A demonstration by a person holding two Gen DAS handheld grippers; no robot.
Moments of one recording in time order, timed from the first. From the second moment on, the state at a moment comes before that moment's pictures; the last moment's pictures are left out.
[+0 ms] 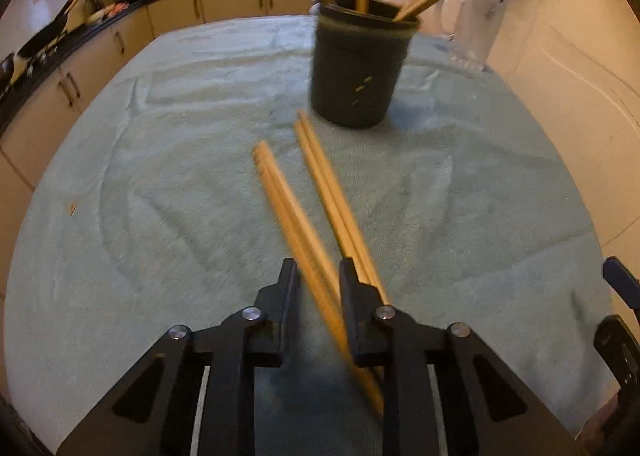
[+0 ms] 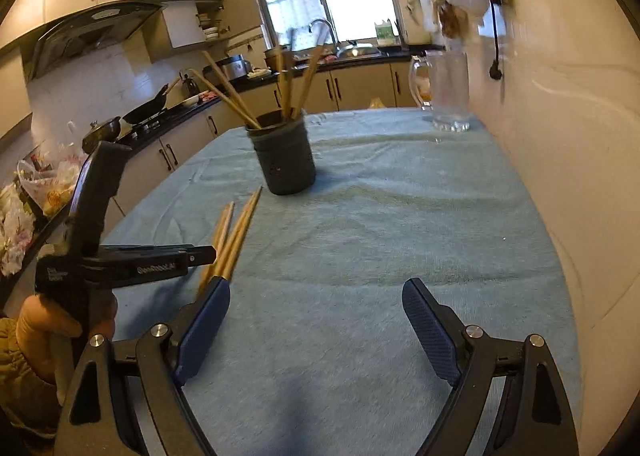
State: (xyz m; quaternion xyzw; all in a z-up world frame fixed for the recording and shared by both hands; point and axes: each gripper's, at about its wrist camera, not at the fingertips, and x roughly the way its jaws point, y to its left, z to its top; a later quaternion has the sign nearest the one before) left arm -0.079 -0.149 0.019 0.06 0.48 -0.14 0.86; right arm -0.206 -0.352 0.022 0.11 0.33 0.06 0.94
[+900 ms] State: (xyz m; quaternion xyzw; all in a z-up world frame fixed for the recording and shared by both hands) left arm -0.101 -0.031 0.020 -0.05 0.47 -0.19 0.86; right arm -0.110 -0.252 -0.017 0.02 0.46 0.07 0.89
